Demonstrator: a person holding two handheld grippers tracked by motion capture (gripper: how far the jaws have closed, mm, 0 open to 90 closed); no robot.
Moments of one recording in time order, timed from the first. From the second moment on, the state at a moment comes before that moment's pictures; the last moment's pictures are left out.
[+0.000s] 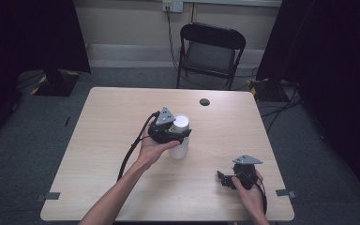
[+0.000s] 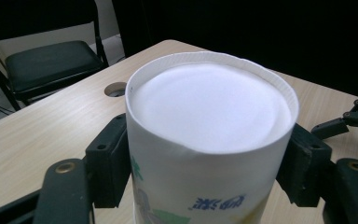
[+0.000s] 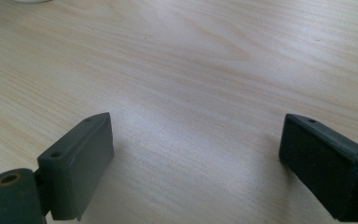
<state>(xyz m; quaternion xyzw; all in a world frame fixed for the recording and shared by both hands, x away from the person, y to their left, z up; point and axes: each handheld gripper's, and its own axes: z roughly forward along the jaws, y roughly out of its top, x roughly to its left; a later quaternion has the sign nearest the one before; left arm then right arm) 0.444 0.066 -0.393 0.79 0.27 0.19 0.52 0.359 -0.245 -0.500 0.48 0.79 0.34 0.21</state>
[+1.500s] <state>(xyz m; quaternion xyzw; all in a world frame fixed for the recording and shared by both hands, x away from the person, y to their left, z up) 0.438 0.079 -0.348 0.77 0.26 0.18 0.56 0.359 -0.245 -0.500 0.48 0.79 0.34 0.21</state>
